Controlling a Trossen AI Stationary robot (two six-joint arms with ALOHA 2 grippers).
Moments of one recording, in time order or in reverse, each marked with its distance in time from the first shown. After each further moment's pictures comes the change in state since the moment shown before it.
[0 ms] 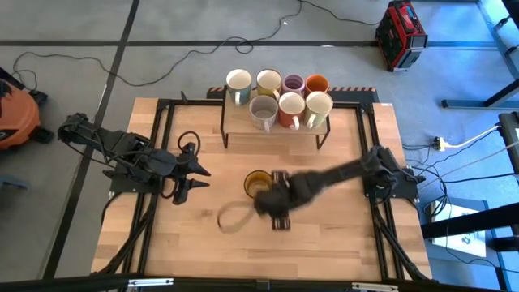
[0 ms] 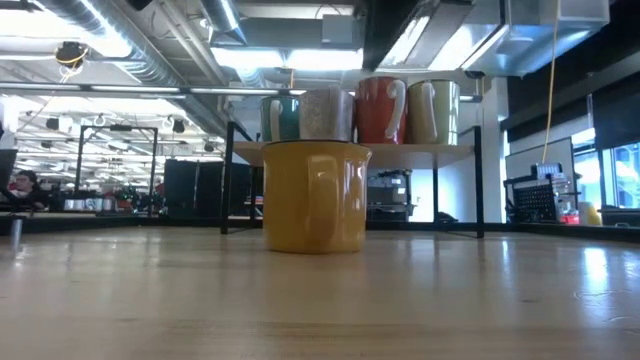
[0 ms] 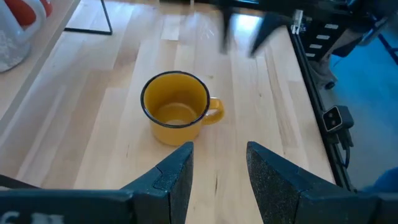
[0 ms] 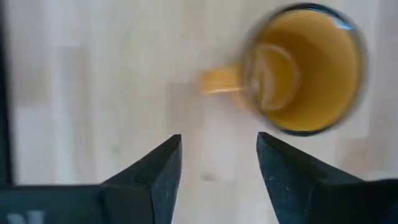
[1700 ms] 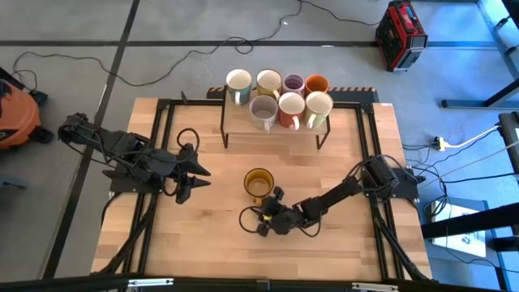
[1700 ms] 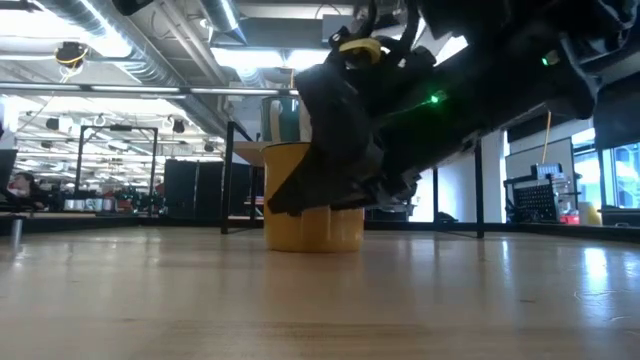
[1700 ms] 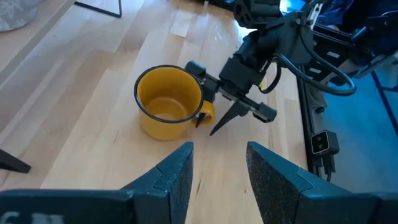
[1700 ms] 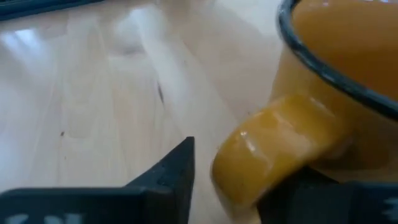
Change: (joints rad) left arm 0.000 0.000 0.000 0.004 -0.016 -0.197; right arm 0.090 0.083 -0.865 1.629 0.516 0.219
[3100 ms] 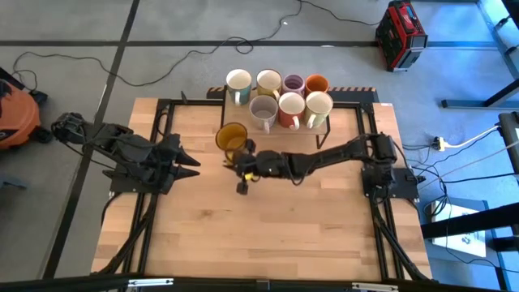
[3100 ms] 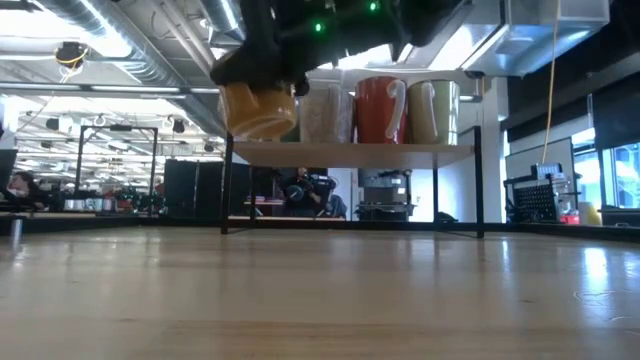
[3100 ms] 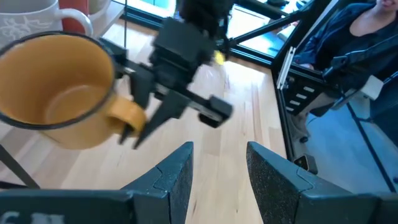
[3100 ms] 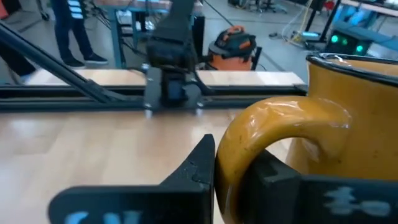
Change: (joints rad) left arm 0.000 -0.171 0.000 -0.003 -0.031 0.034; right arm -0.373 -0.127 0.258 0.008 -0.437 -0.562
